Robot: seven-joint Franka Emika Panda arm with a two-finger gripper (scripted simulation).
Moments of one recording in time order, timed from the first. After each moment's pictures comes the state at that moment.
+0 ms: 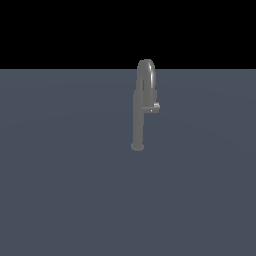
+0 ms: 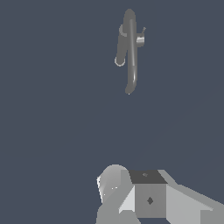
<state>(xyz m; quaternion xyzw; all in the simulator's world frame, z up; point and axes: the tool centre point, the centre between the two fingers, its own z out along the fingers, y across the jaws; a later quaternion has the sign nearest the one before) -0.259 -0.007 0.481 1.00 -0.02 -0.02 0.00</state>
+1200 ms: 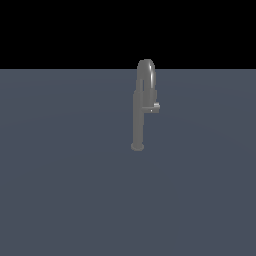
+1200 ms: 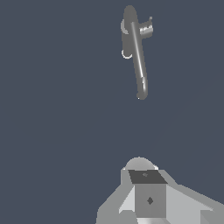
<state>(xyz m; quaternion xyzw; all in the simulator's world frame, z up) -0.198 -0.007 0.475 0.99 -0.09 -0.09 -0.07</state>
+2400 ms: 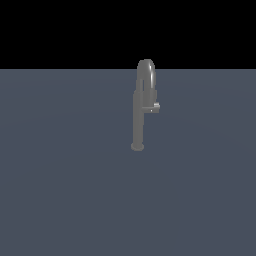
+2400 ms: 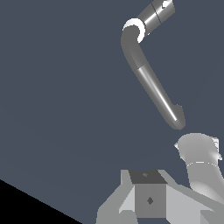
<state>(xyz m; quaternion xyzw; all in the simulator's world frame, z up) -0.067 -0.034 0.424 0.89 -0.26 -0.27 -0.25</state>
